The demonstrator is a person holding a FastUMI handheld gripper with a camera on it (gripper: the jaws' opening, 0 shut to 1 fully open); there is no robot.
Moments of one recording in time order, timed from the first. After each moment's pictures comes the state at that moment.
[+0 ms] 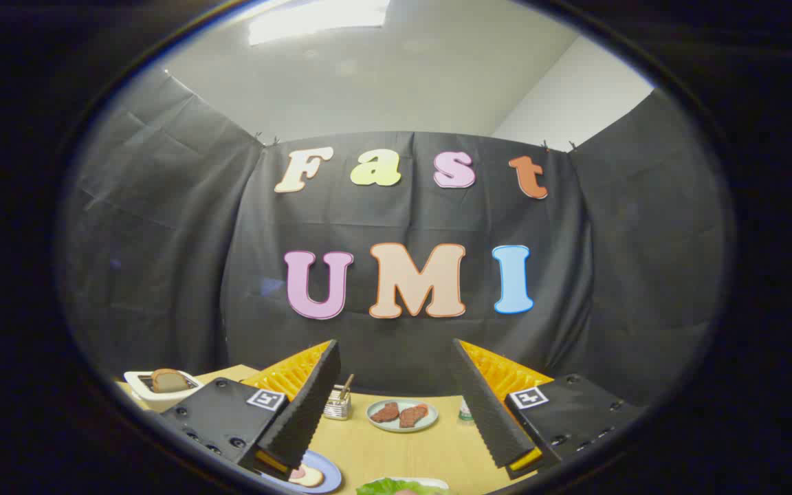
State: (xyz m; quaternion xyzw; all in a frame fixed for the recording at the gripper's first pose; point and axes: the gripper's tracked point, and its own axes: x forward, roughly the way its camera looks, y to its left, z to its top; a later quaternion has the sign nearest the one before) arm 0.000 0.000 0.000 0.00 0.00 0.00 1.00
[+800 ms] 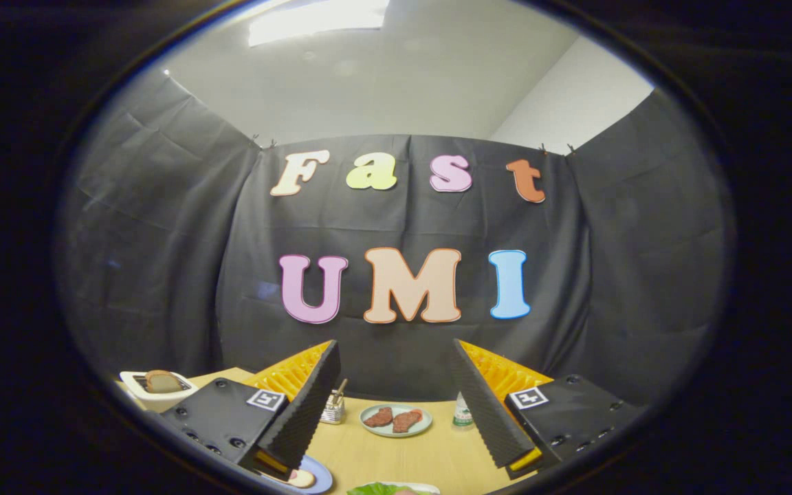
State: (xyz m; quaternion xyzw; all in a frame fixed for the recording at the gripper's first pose) arm 0.008 -0.014 0.002 0.00 0.00 0.00 1.00
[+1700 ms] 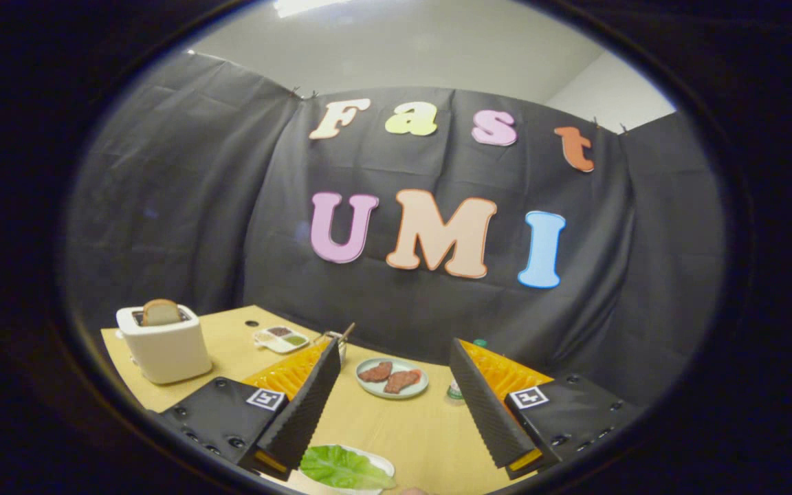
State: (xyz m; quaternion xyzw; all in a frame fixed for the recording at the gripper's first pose) arm 0.015 -0.044 -0.079 -0.07 0.13 0.11 0.98
